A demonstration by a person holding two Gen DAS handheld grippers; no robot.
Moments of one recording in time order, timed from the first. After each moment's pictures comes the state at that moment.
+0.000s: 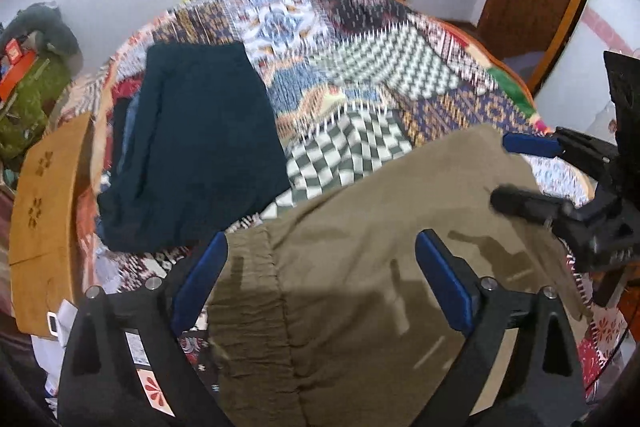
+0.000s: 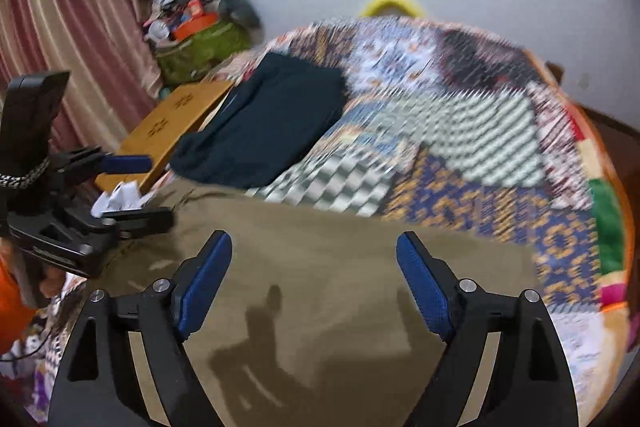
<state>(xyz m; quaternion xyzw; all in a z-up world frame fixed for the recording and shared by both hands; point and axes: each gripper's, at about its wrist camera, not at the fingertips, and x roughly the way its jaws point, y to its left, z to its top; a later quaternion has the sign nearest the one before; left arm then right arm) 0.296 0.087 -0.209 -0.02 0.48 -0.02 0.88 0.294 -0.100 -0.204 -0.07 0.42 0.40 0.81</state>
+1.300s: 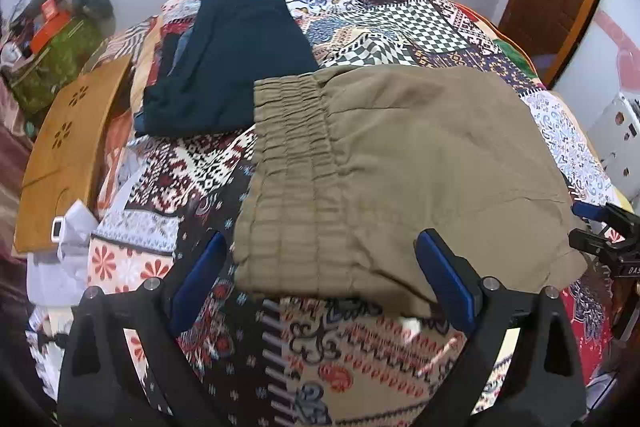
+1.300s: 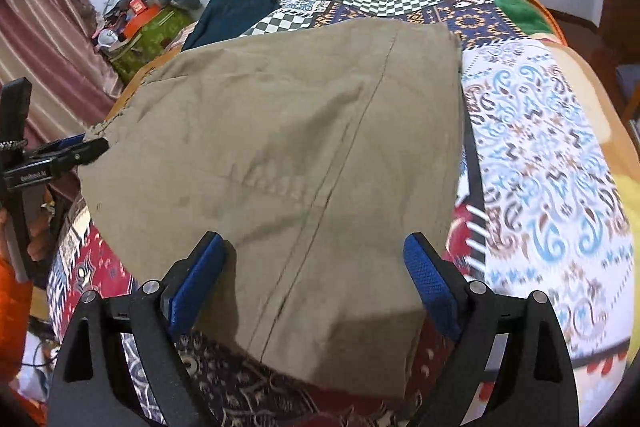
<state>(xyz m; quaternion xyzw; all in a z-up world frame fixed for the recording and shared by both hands) 0.167 0.094 -0.227 -0.04 0.48 0.03 0.87 0.176 -0.216 -0.263 0.00 0.50 0.29 0.82</state>
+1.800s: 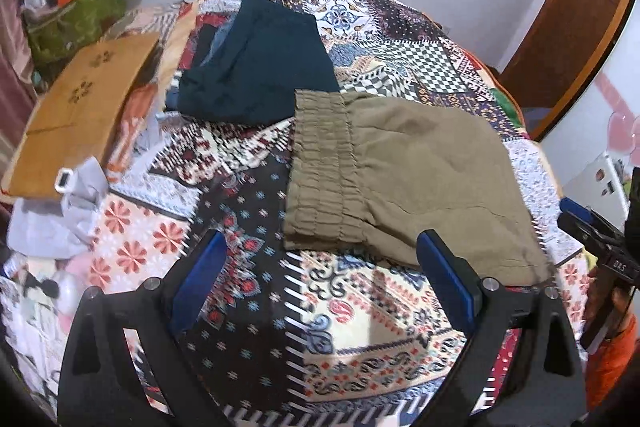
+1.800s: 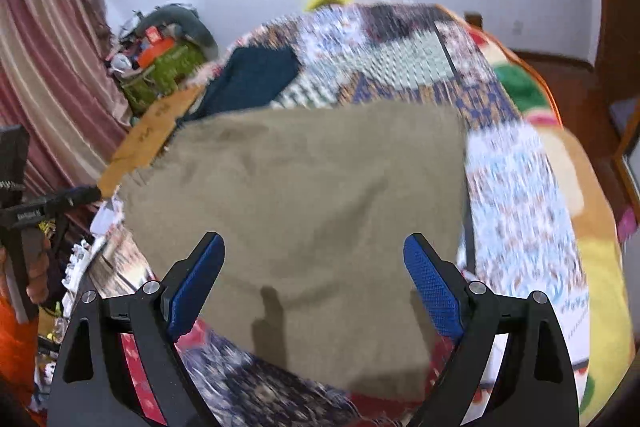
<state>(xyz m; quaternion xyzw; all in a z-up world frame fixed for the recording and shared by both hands) 0.120 0.120 -0.193 -0.14 0.45 0.04 0.88 0.172 -0.194 -0.199 0.00 0.41 0.30 0.86</state>
